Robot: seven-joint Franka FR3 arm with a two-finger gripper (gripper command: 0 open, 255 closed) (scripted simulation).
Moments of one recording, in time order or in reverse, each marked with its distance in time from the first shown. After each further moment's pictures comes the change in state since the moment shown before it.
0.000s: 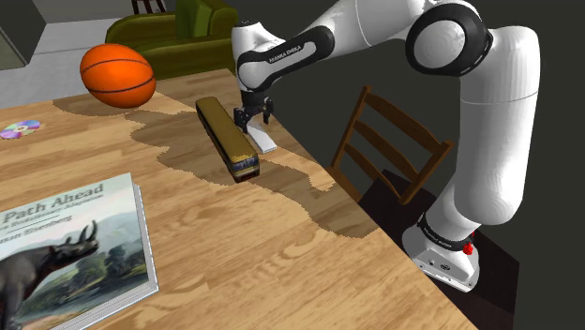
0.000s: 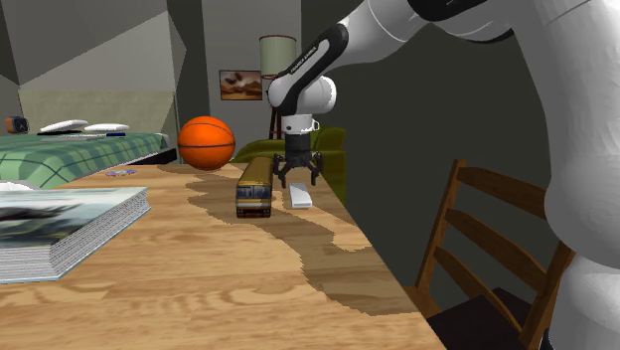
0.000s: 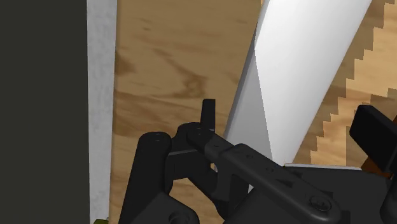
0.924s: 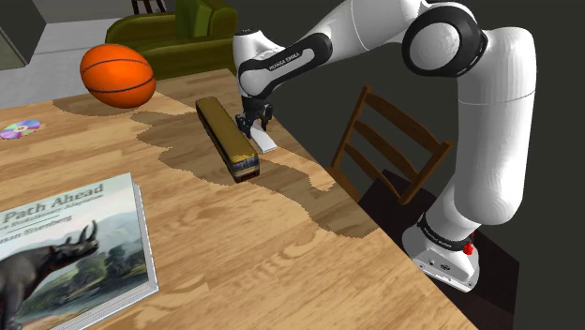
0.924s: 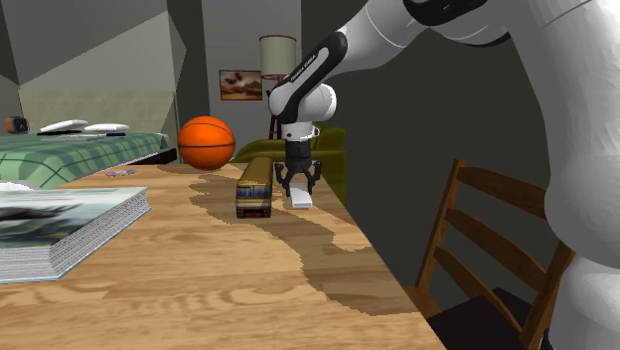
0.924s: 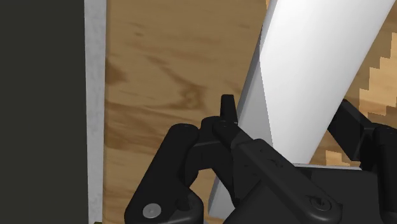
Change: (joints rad) arm 0.001 0.020 -0.003 -0.021 -0.005 0.041 0.004
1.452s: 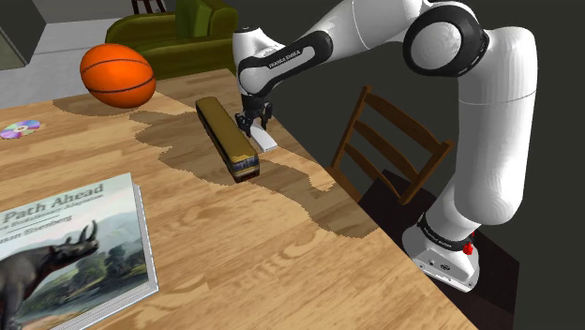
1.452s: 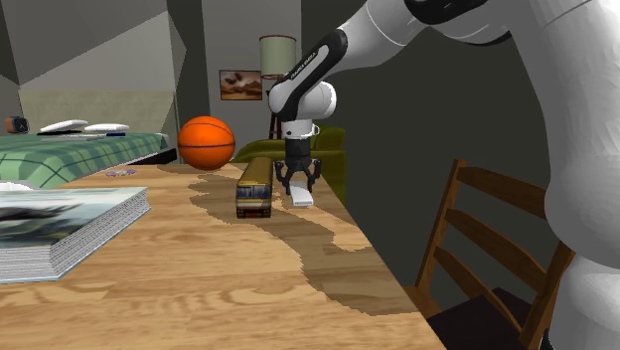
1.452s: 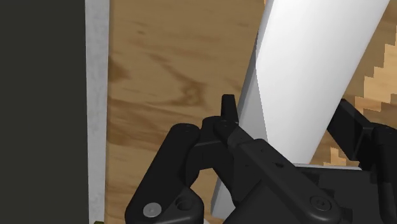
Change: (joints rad) arm 0.000 -0.006 0.001 0.007 0.001 -0.013 -0.001
